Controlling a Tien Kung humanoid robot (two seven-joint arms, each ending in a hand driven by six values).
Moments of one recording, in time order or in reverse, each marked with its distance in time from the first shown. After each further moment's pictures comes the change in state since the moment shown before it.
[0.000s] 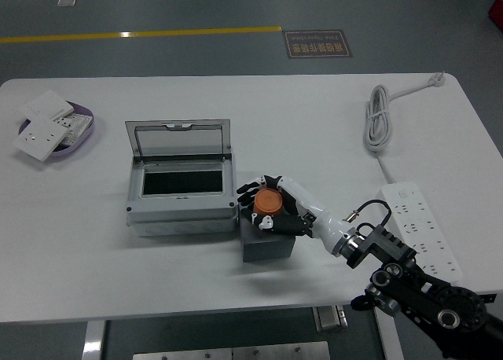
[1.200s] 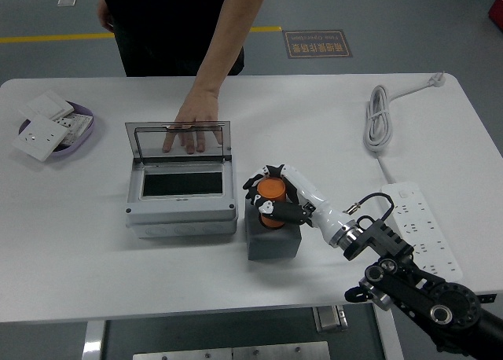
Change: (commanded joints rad) left arm 0.005 -0.002 0.006 0.000 -0.008 0.005 -0.011; right arm 0.024 0.020 0.021 0.009 -0.050 -0.096 -0.023
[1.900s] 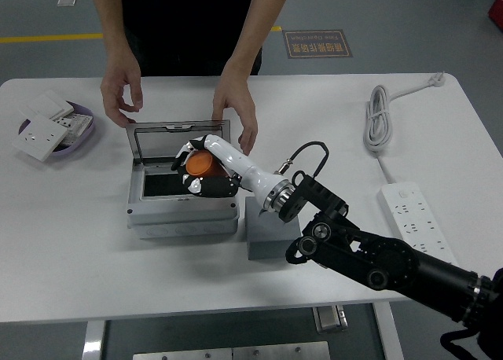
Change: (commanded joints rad) left arm 0.014 0.003 -0.045 0.000 0.045 -0.001 0.018; right arm 0.354 0.188 -0.215 -0.082 -0.192 -0.080 -0.247
